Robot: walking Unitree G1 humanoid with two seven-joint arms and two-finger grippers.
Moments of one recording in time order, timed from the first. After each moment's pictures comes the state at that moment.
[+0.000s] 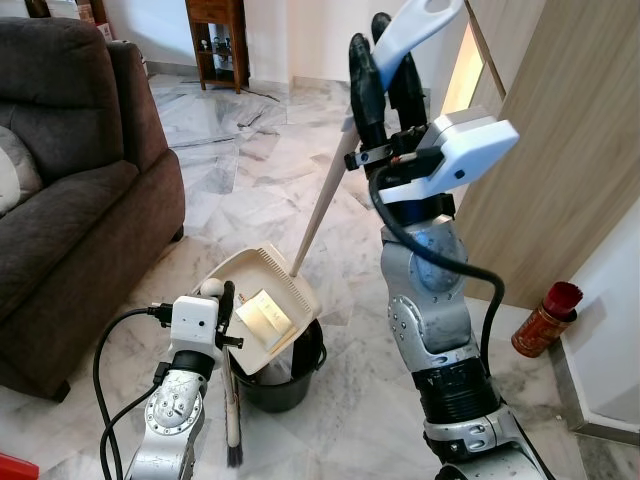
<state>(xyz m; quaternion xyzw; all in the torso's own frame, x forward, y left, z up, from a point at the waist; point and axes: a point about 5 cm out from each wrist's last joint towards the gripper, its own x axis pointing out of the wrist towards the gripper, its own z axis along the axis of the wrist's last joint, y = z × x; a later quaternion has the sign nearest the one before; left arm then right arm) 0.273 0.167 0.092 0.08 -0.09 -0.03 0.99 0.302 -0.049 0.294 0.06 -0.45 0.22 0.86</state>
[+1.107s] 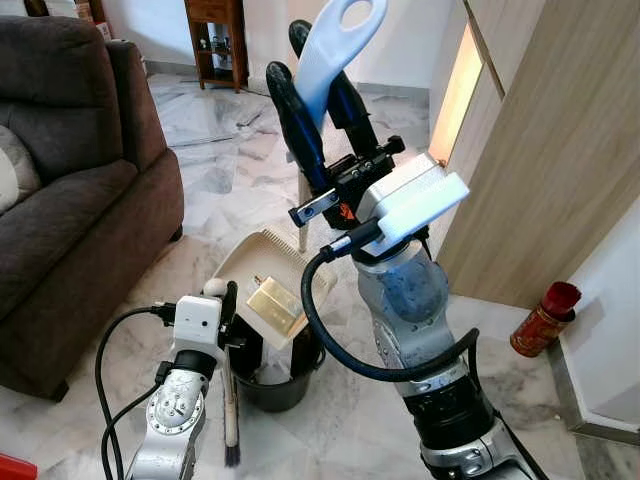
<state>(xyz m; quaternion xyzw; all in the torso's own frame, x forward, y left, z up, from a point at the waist) 0.273 0.165 0.092 0.08 -0.09 -0.04 0.99 0.269 -0.020 0.294 -0.01 -0.51 0.29 0.81</state>
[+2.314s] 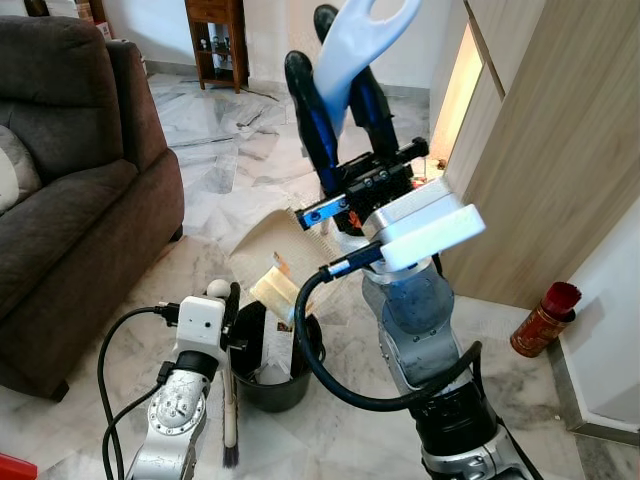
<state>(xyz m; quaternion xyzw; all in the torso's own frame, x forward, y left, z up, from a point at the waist) 0.273 0.163 0.091 0.09 -0.09 -0.05 0.99 0.258 -0.028 0.299 -0.04 -0.56 0.22 0.80</state>
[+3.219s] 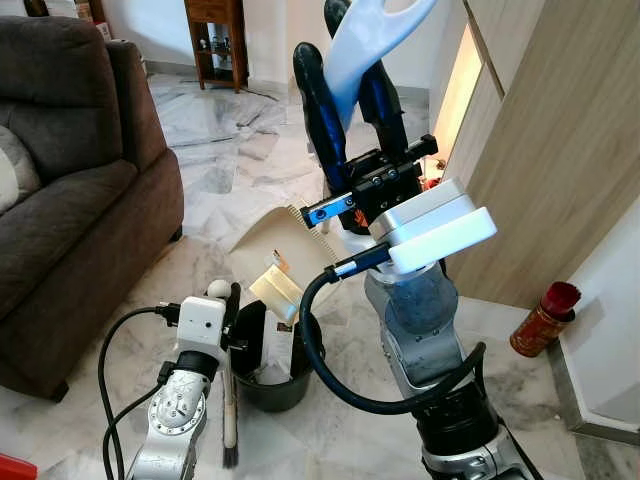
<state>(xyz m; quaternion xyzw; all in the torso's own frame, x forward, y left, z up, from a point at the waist) 0.273 0.163 0.091 0.09 -0.09 -0.05 0.99 0.258 -0.029 0.300 -0.04 -0.56 0.22 0.80</state>
